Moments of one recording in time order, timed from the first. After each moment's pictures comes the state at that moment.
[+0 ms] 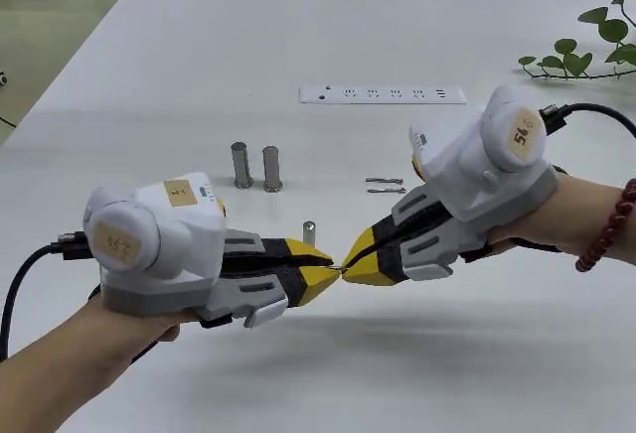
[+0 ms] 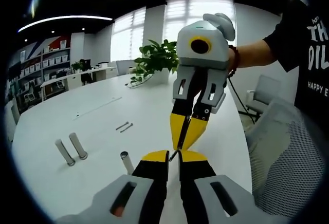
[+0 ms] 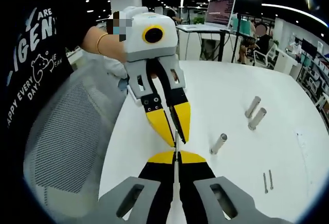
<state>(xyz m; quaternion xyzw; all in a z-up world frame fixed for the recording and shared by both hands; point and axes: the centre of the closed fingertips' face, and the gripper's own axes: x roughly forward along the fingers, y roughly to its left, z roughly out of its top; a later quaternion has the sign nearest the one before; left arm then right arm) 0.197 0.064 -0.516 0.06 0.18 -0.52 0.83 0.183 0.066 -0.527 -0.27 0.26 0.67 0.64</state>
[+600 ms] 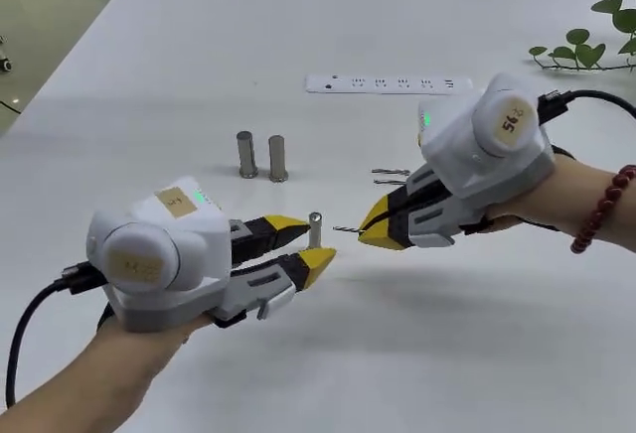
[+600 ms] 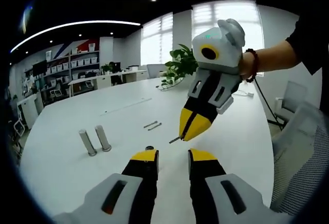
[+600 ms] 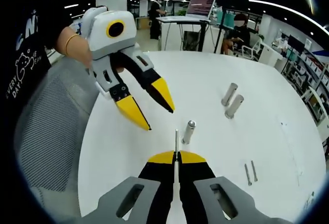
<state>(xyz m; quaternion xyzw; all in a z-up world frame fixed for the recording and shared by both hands) 0.224 0.086 -0.528 0.06 0.16 -0.40 0.90 0.236 0.052 -0.546 -0.30 0.28 0.61 0.68</state>
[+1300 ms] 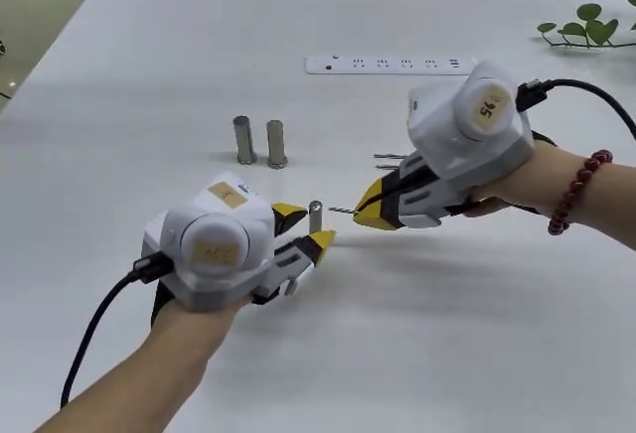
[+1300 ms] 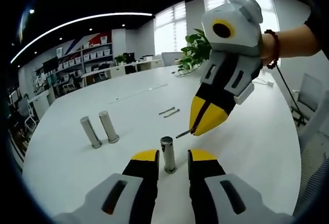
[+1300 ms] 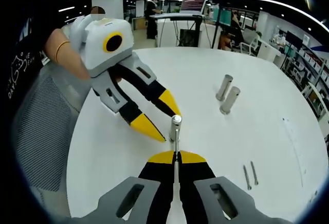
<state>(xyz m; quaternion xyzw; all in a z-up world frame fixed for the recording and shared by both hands) 0.264 0.085 -0.569 0.09 0.19 -0.34 0.92 0.252 0.058 -0.564 -0.29 0.28 0.60 0.69</state>
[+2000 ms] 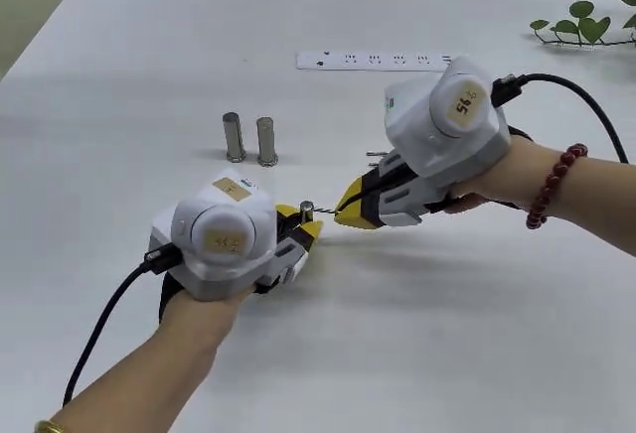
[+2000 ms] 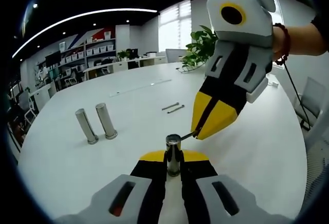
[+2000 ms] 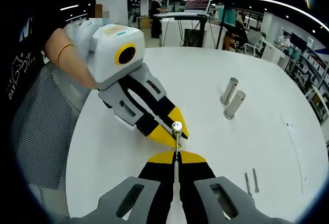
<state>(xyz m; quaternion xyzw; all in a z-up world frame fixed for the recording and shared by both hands) 0.276 0.082 -0.585 0.07 0.21 -0.33 0.92 0.253 0.068 -0.565 -0.30 0.28 0.62 0.67</state>
